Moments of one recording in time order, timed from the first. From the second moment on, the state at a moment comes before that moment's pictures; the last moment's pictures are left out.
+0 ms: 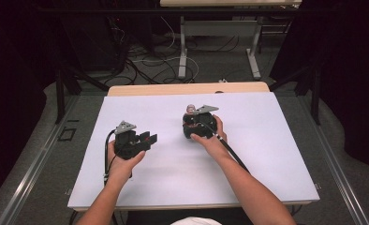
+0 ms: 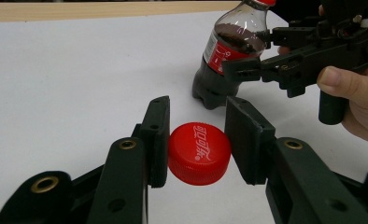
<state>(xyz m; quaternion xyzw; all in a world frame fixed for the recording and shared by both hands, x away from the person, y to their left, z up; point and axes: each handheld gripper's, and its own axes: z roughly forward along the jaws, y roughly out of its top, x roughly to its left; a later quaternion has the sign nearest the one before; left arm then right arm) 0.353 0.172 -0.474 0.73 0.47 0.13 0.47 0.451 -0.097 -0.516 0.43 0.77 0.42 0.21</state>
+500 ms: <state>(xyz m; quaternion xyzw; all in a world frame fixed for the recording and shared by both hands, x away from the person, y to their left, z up) 0.356 0.167 -0.481 0.74 0.47 0.13 0.46 0.434 -0.111 -0.510 0.44 0.77 0.42 0.20</state>
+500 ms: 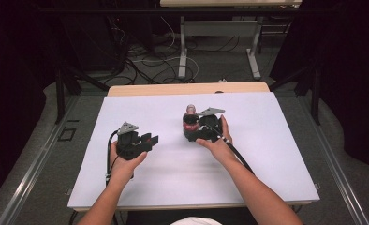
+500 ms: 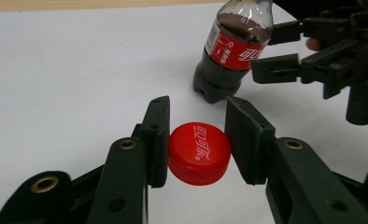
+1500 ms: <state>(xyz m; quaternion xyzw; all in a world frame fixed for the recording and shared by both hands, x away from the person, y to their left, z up) 0.360 0.119 -0.508 0.78 0.43 0.12 0.44 0.364 -0.183 -0.511 0.44 0.77 0.40 0.23</state>
